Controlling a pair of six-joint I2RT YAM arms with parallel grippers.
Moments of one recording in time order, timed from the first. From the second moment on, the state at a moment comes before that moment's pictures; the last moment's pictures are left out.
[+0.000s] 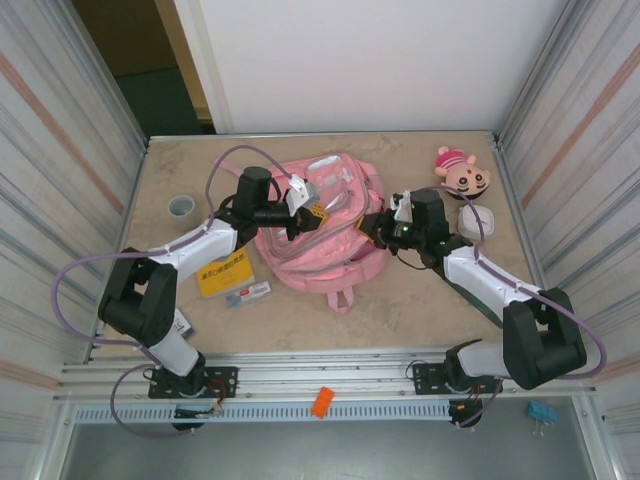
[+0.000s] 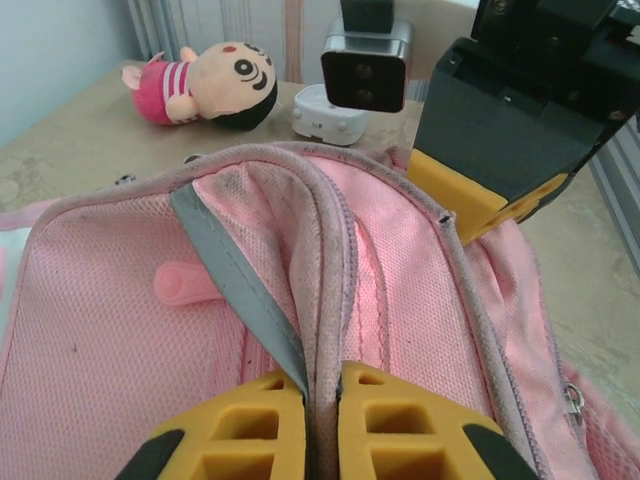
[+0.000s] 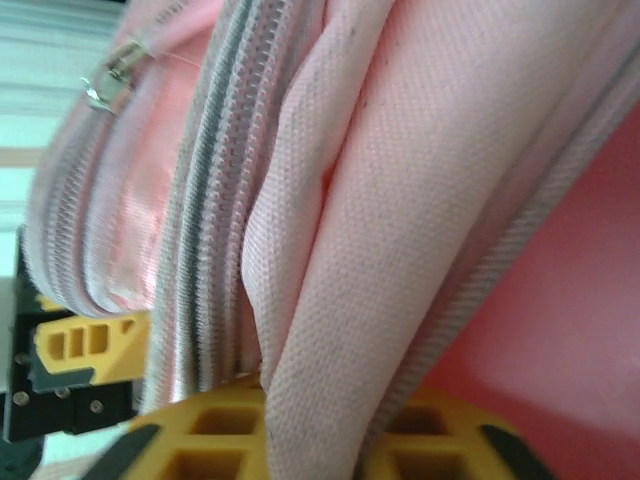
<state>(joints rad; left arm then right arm) -0.48 1.61 1.05 0.08 0.79 0.33 0.37 1.32 0.73 0.08 -0.59 1.10</state>
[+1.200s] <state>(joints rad) -1.01 1.38 0.96 -0.29 -0.13 -0.62 0.57 1.18 0.75 0.01 -0.18 1.09</state>
